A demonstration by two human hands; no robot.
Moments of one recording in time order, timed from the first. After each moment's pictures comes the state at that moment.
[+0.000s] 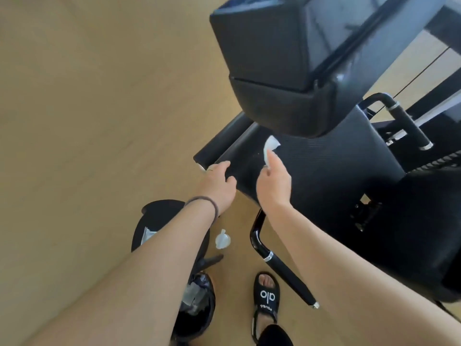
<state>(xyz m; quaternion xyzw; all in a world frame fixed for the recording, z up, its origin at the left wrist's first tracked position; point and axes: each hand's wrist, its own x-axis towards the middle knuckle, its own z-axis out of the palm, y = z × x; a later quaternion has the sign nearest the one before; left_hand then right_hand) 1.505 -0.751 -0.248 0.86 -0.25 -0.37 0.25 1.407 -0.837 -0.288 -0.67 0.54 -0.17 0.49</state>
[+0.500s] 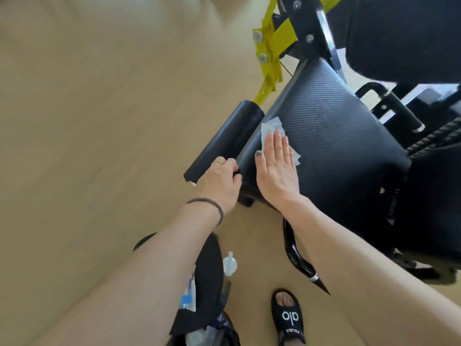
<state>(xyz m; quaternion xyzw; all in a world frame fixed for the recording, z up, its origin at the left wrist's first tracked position) 1.595 -0.758 -0.323 0.81 -0.49 -0.24 0.21 1.474 -0.853 -0.369 -0.82 0.52 -0.06 0.25</state>
